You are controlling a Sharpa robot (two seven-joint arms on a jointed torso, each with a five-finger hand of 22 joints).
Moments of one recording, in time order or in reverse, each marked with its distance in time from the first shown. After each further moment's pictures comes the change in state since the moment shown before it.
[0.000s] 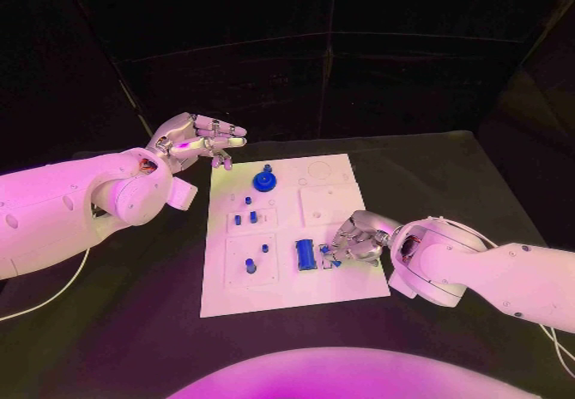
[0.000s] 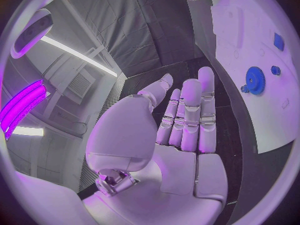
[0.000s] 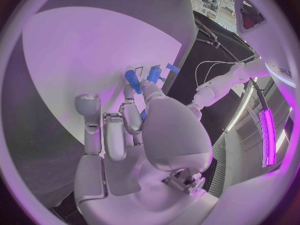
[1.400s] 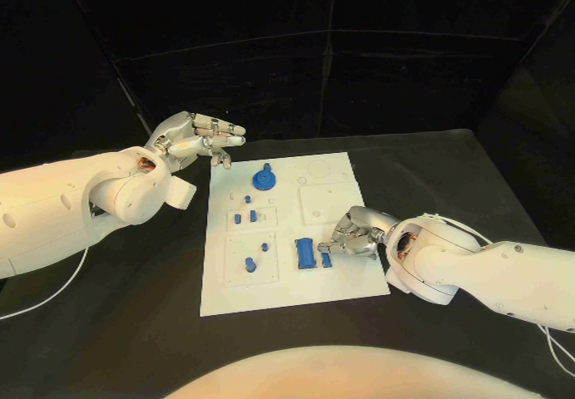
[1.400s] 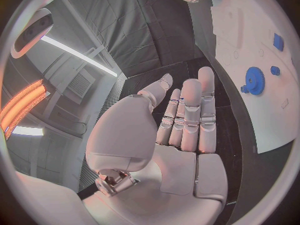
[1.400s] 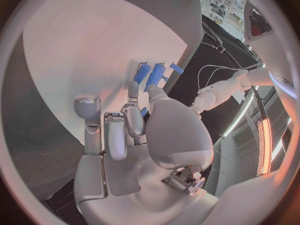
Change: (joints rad) left arm 0.000 -0.005 0.000 0.004 0.000 0.002 -0.002; left_hand 0.000 0.000 -0.004 0.004 0.000 0.000 0.000 0.000 0.000 0.000 0.000 0.000 0.000 0.000 0.000 0.000 0.000 0.000 0.000 0.000 0.000 -0.001; right arm 0.000 0.022 0.000 -0.009 -0.088 -0.027 -0.024; right_hand -0.145 -0.014 -0.088 0.128 -0.119 0.054 -0.032 0.076 0.066 0.030 -0.023 0.015 0.024 -0.002 -0.013 0.008 0.000 0.000 0.014 -0.014 0.011 0.024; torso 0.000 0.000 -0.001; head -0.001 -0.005
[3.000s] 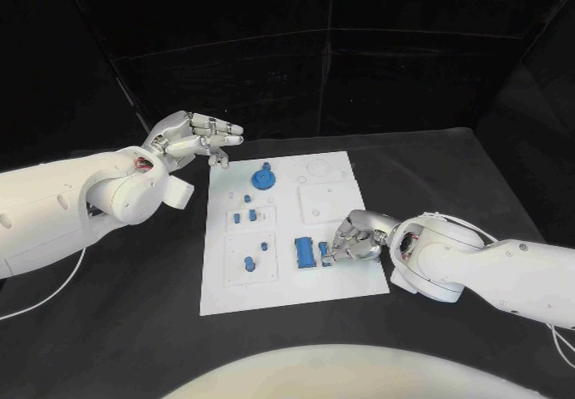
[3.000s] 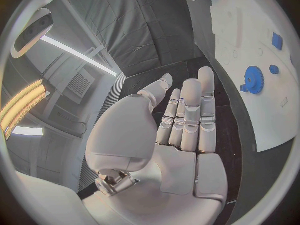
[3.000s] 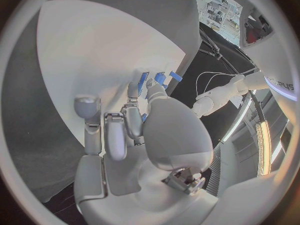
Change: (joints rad) left arm 0.000 -0.003 0.000 0.001 0.000 0.000 -0.001; left_hand 0.000 0.000 0.000 0.000 0.000 0.000 0.000 0.000 0.000 0.000 0.000 0.000 0.000 0.000 0.000 0.000 -0.001 0.000 0.000 0.000 0.000 0.000; right arm 0.000 -0.021 0.000 -0.005 -0.011 0.085 0.035; right_hand 0.094 0.020 -0.053 -0.054 -0.033 -0.017 0.004 0.020 0.024 0.003 0.004 0.001 0.009 0.000 0.000 0.000 0.000 0.000 0.000 0.000 0.000 -0.007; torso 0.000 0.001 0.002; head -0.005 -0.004
